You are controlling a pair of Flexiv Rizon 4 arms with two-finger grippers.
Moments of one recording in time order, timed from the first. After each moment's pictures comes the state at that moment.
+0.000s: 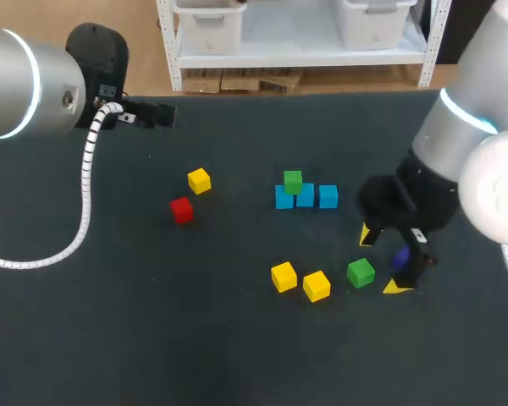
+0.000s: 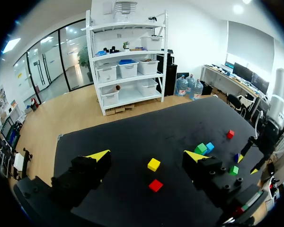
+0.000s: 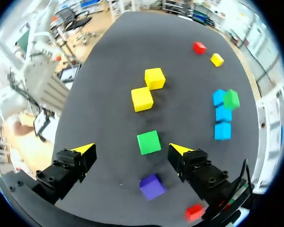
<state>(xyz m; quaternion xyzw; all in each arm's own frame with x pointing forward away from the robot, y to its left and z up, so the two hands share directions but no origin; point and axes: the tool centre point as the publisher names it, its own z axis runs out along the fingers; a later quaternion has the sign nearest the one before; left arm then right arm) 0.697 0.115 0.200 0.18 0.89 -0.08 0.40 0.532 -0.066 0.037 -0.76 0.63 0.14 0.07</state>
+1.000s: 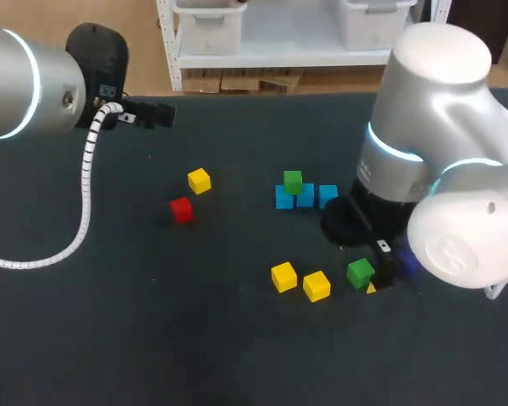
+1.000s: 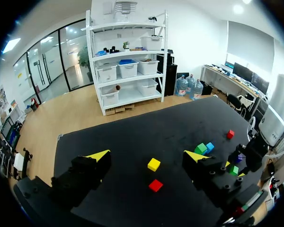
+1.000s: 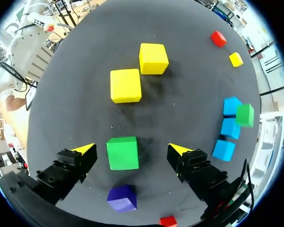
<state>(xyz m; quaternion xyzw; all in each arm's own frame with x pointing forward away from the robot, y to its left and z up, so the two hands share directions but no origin) 0.697 0.115 0.200 0.18 0.89 -0.08 0.40 0.563 -0.053 -0.007 -0.81 0.58 0.04 0.03</state>
